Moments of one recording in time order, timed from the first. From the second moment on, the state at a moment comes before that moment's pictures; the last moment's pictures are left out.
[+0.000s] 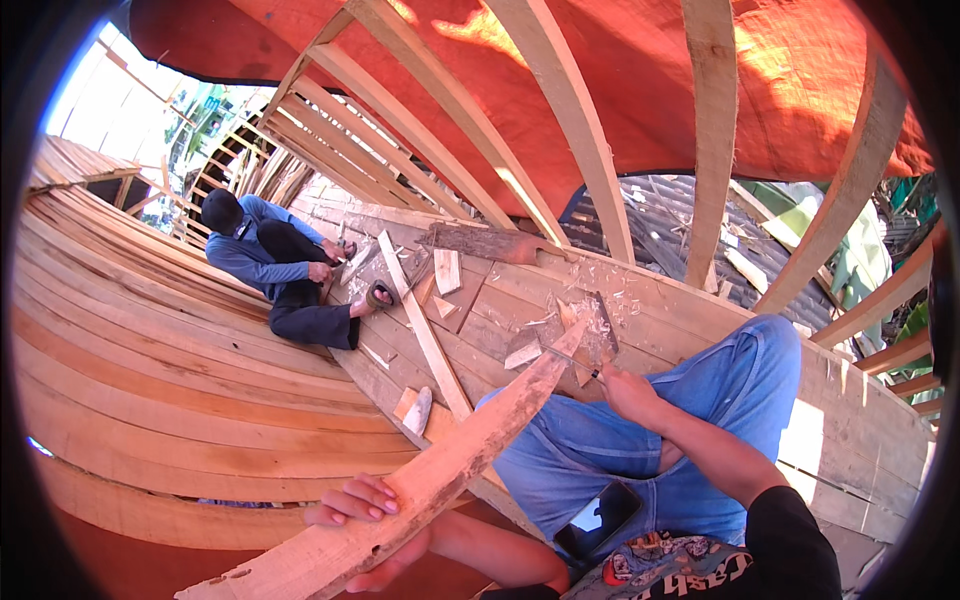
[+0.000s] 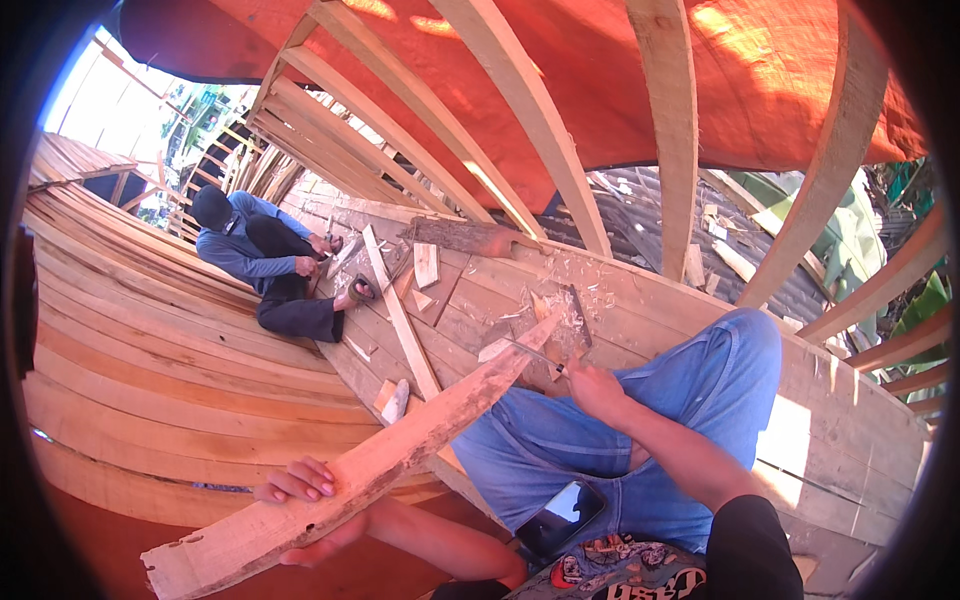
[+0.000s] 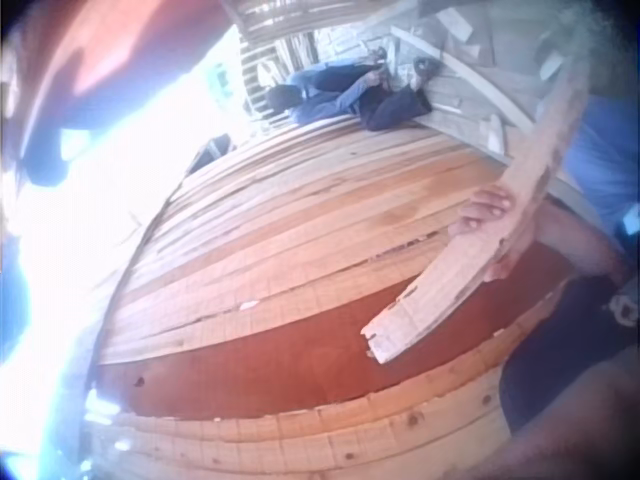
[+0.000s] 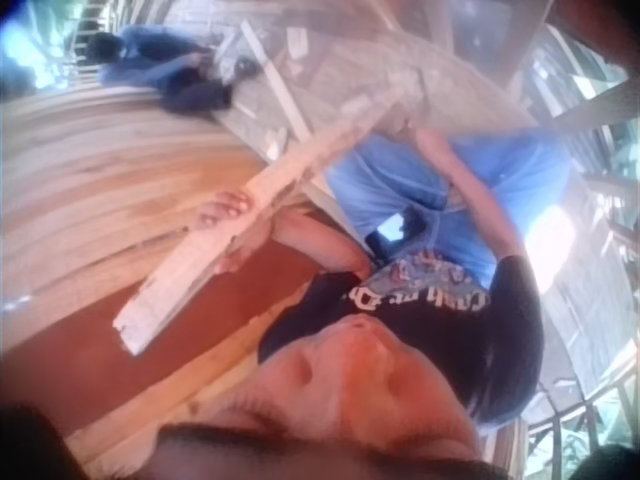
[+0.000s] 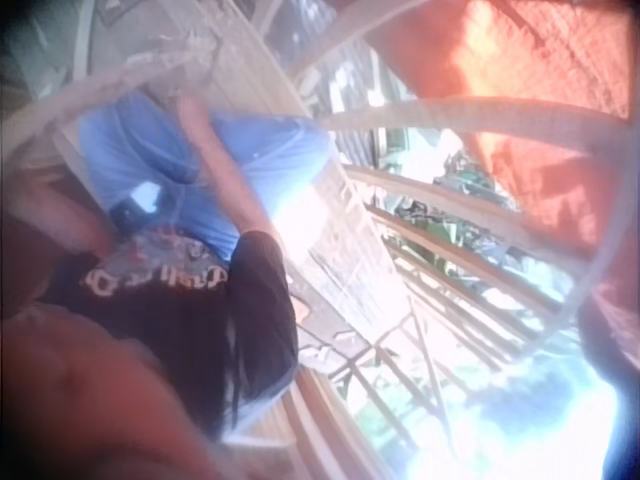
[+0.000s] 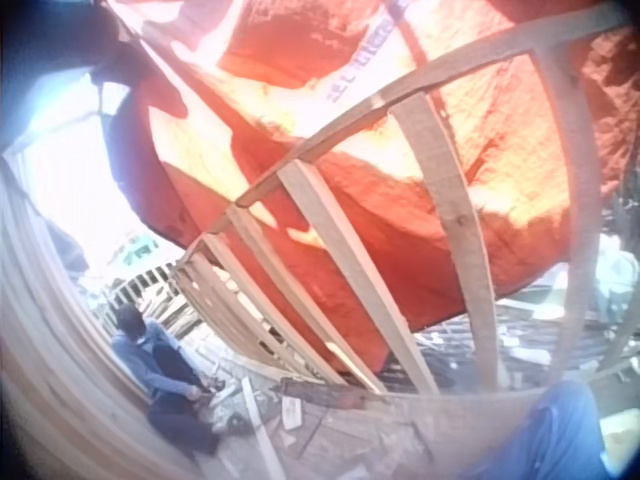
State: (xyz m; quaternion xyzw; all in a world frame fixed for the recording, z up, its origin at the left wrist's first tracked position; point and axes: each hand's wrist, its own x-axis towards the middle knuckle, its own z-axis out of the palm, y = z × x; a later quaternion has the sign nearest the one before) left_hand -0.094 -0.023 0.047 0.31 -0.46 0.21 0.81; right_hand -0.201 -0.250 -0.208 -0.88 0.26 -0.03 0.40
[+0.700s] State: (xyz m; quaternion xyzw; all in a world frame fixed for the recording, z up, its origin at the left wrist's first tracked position) left_hand -0.108 -0.029 0.055 0.32 -0.47 0.21 0.80; right_hand -0.202 -0.230 -0.190 -0.87 0.24 0.01 0.43
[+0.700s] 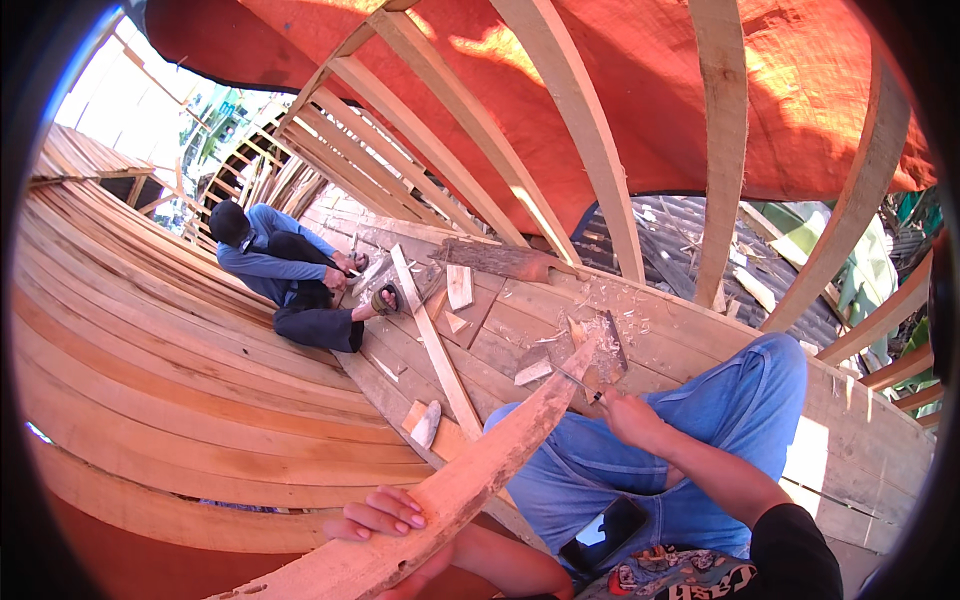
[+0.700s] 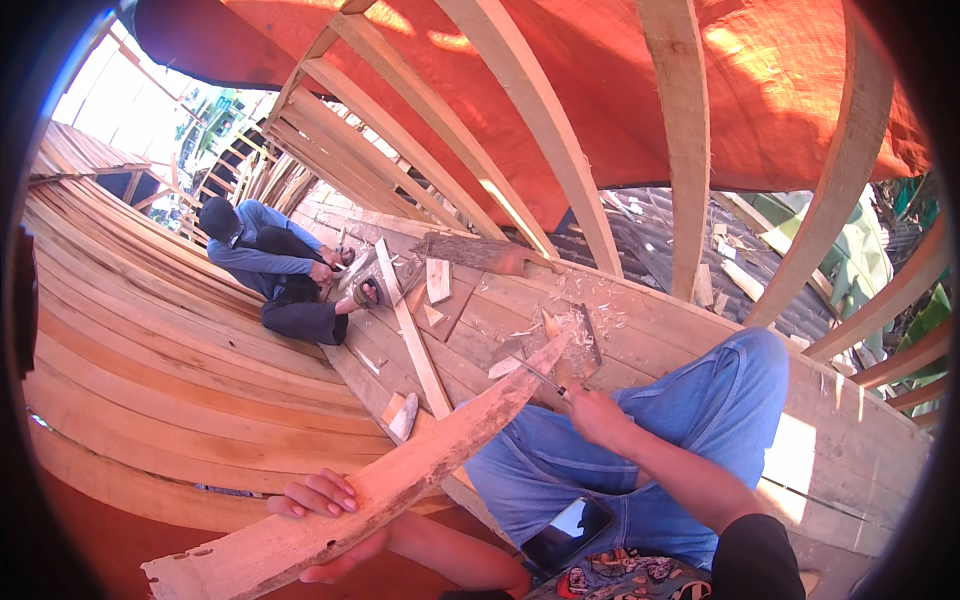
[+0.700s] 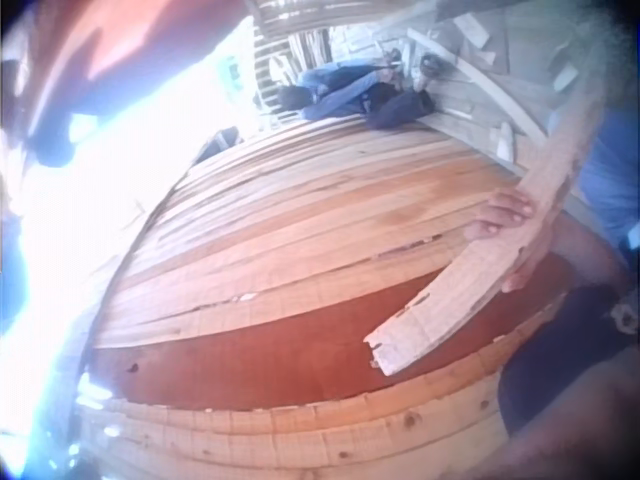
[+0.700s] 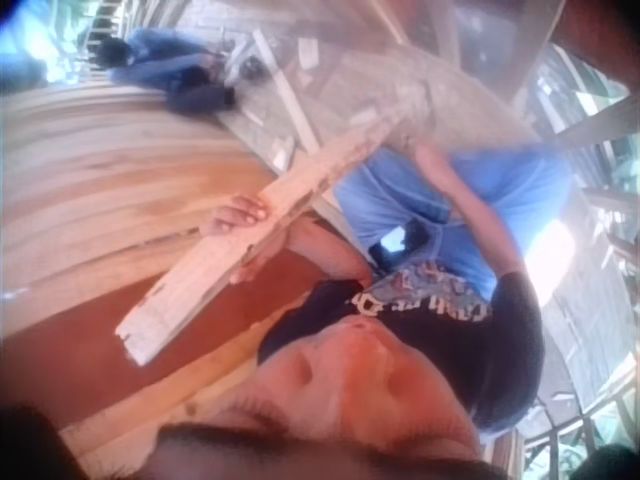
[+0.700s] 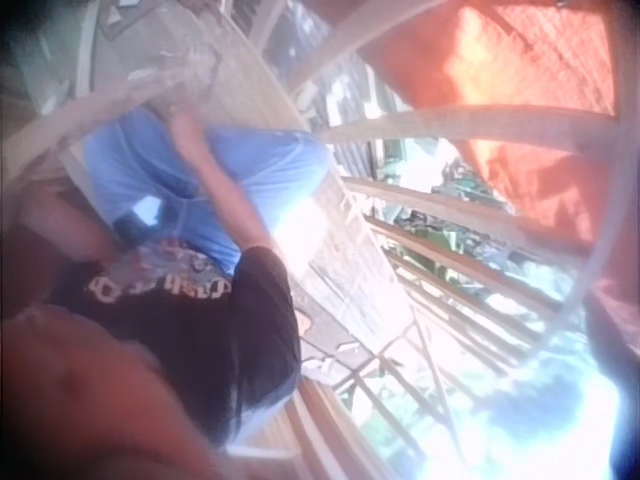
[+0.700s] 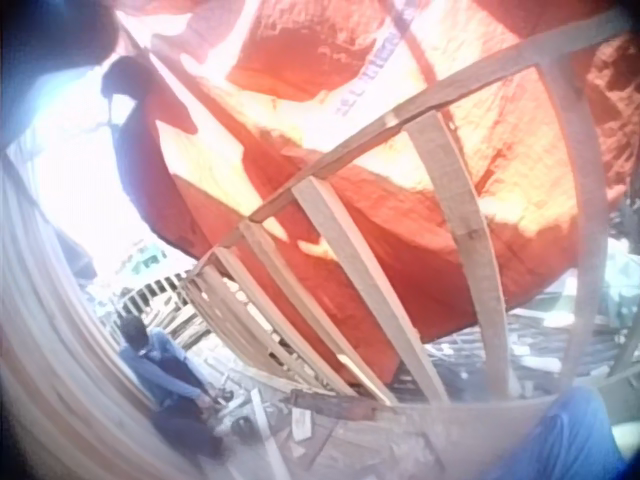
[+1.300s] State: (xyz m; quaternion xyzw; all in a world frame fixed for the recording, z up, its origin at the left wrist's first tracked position) left_hand -0.098 -0.027 0.053 0.31 -0.46 0.21 0.81; right_hand -0.200 -0.240 -0.197 -0.88 0.23 -0.04 0.41
